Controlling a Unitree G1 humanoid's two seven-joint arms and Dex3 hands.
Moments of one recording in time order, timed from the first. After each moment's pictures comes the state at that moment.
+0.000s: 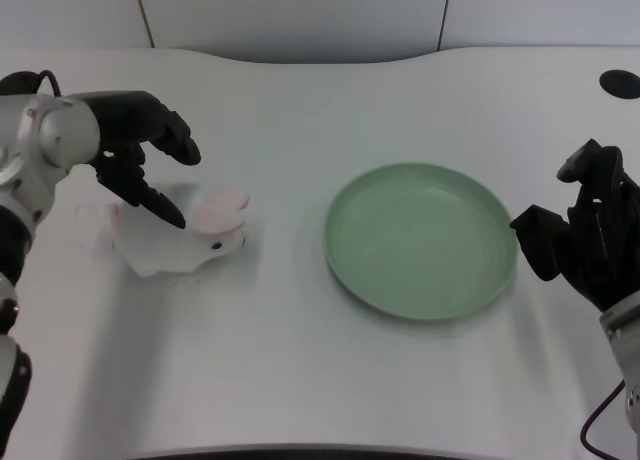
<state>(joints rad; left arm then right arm) -1.05 0.42 -0.46 1.07 0.64 -0.20 -0.50 -0.35 0.05 -0.31 0.34 0.54 0.16 0.28</state>
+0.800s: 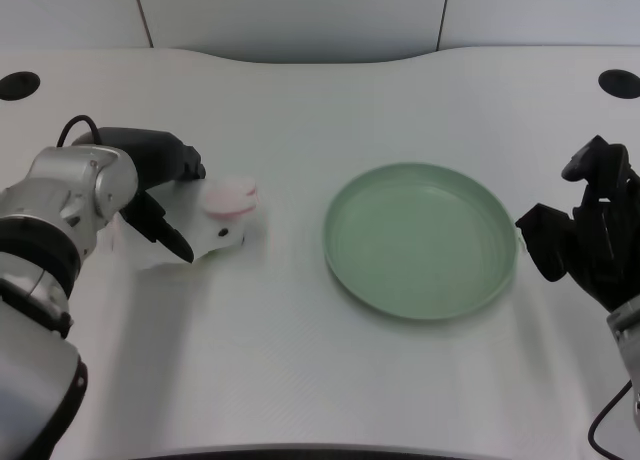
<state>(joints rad) -1.06 0.31 -0.60 1.30 0.74 -0.20 -0.18 -0.33 0.04 -0.30 0.28 0.53 0.16 0.28</state>
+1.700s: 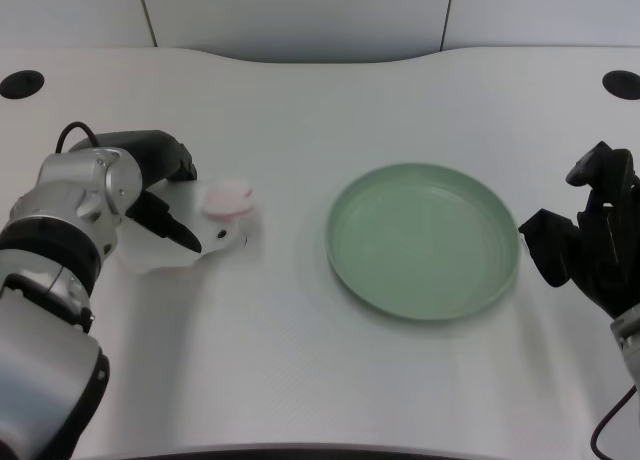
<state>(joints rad) -1.07 0.25 -0.53 1.34 0.67 -0.06 -0.20 -0.30 0.05 -0.30 0.23 0.55 0.21 0.25</state>
